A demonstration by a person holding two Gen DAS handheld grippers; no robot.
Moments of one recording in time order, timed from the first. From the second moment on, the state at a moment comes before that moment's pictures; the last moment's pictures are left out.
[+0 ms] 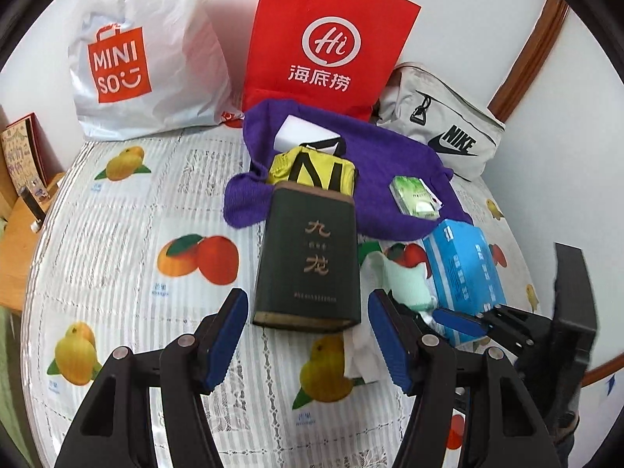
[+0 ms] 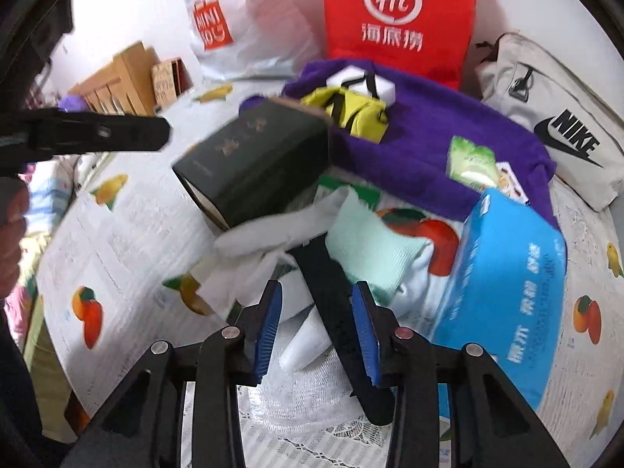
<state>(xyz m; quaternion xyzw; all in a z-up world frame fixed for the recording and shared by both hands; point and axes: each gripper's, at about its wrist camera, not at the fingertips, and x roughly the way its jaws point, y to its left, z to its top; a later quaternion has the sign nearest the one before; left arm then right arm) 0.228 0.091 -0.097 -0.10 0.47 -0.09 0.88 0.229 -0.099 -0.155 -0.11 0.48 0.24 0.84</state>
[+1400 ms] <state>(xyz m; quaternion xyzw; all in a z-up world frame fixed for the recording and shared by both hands) 0.206 0.100 -0.113 -0.13 0.48 -0.10 0.86 0.237 -0.104 -0.167 -0.13 0.50 0.18 0.84</state>
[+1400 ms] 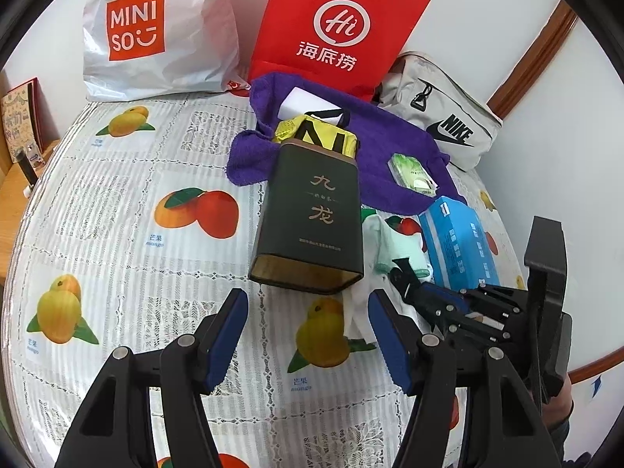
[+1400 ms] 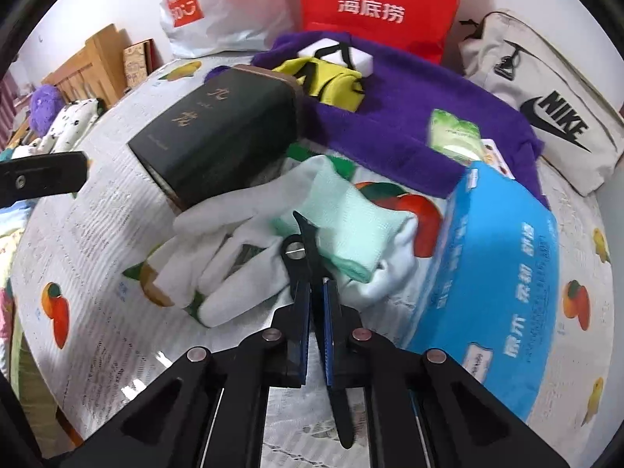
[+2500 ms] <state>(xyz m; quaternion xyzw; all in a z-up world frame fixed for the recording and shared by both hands) 0.230 0.018 -0.162 -0.06 0.51 -0.14 0.85 0.192 -0.177 -0.112 -0.03 0.45 0.17 0.87</state>
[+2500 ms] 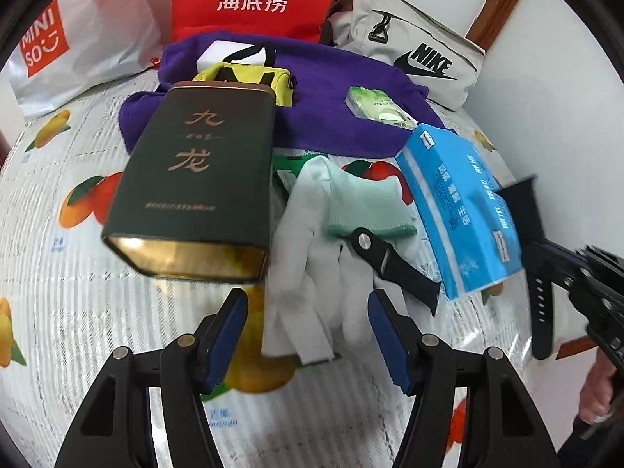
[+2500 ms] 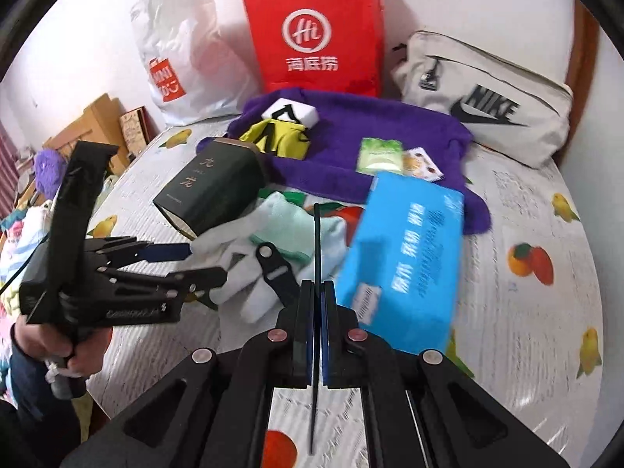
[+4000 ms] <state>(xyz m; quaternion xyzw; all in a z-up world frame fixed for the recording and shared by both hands) 0.201 0.045 -0.175 -0.08 0.54 -0.13 0.83 0.168 -0.204 -0.135 0.02 0.47 0.18 0.86</state>
